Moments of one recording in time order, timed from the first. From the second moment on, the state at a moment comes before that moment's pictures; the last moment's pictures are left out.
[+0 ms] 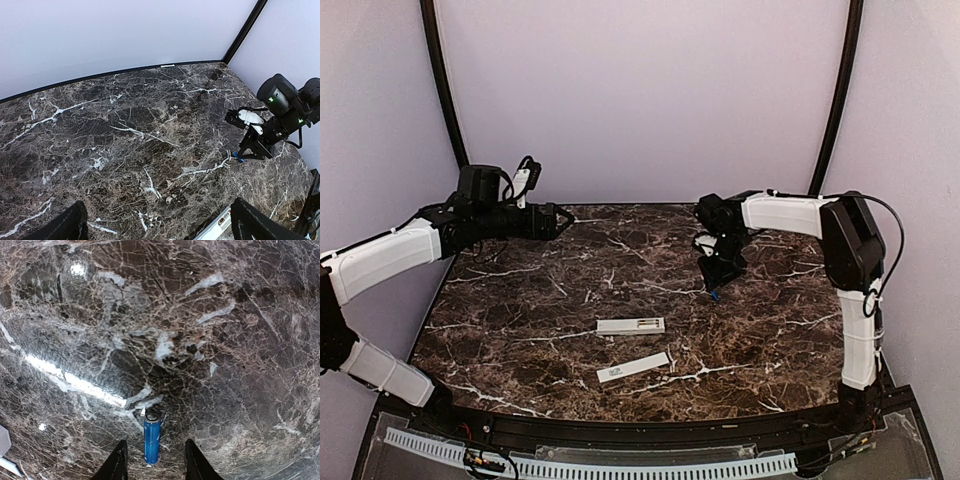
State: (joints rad) left arm -0.41 1.34 1.04 -0.17 0.25 -0.21; right arm 0.57 2.12 1.67 -0.98 0.00 0.11
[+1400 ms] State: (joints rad) left arm -0.41 1.34 1.04 -0.16 0.25 -0.21; right arm 0.58 2.20 1.73 -1.07 -0.02 0.12
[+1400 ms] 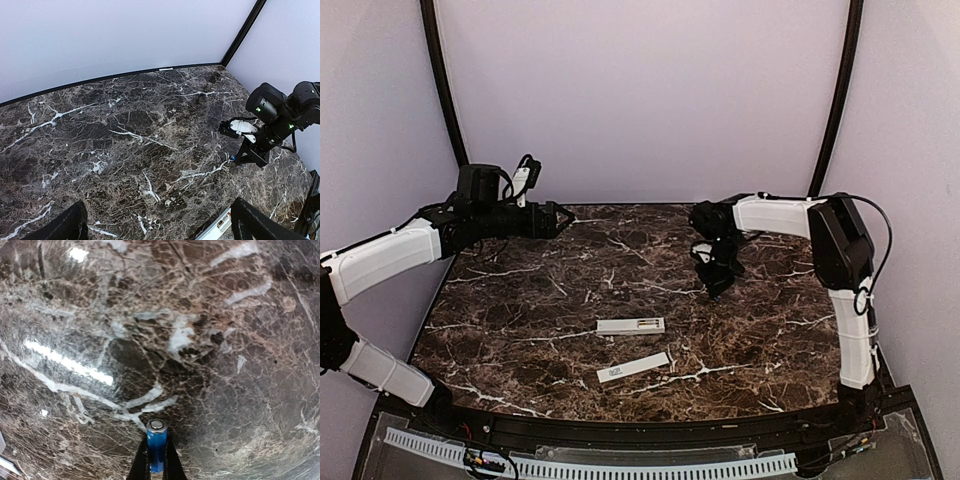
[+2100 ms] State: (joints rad) left arm -0.41 1.31 1.04 -0.16 0.23 -0.21; right arm 0.57 1.92 1.27 -0.92 -0.26 1.06
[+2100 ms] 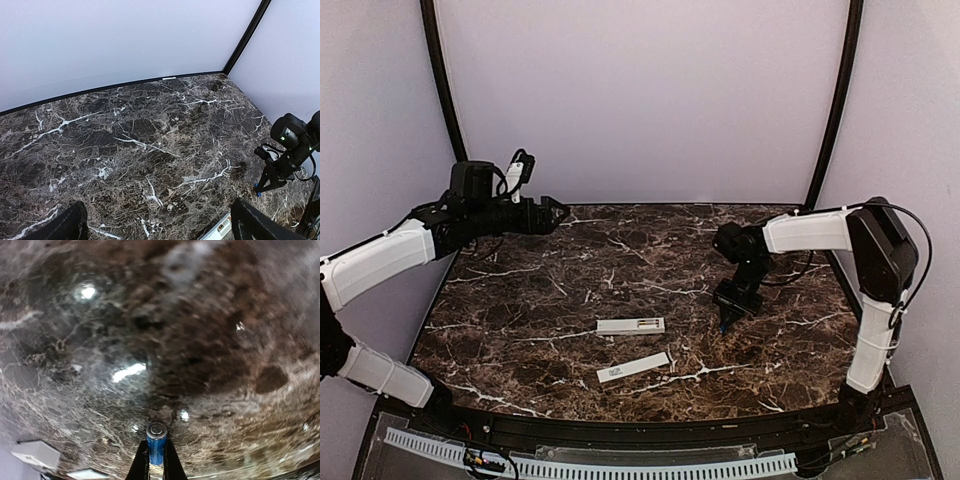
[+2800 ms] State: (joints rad) left arm -0.41 1.26 1.04 -0.16 0.22 -0.21; right arm 0.65 1.99 1.36 -1.03 -0.26 1.53
